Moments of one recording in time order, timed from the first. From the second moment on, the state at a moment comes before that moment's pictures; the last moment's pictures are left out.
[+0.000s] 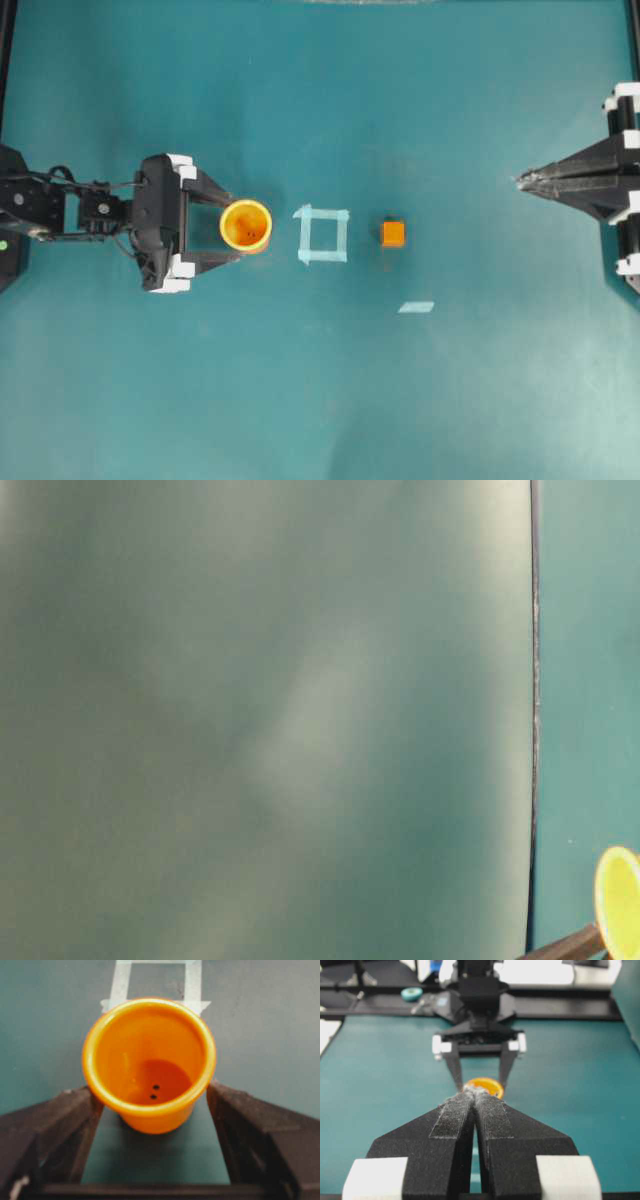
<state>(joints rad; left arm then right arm) 0.03 0.07 1.12 -0.01 -0.77 0.06 -0.01 -0.96 1.14 0.00 -0.17 0.00</state>
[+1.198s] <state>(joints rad) 0.02 0.12 1.05 -0.01 -0.77 0.07 -0.01 -0.97 1.13 0.00 -0.15 0.00</state>
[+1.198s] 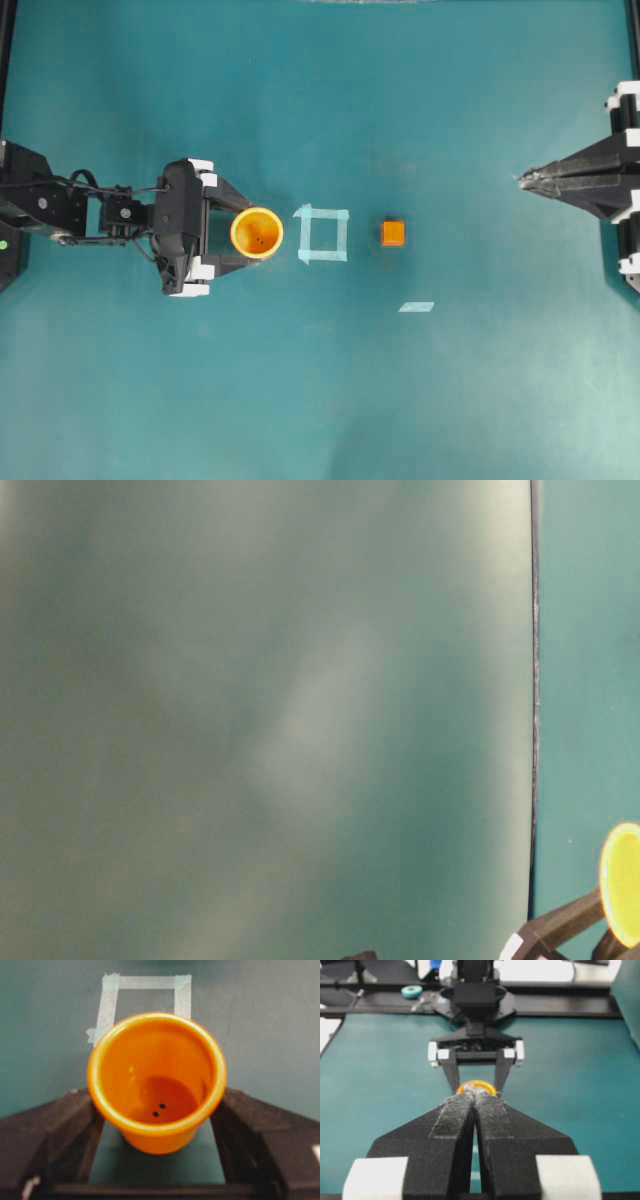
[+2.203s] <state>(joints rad) 0.28 0.12 1.00 0.01 -0.76 0.16 -0.03 -0.97 1.12 0.00 -0.15 0.00</state>
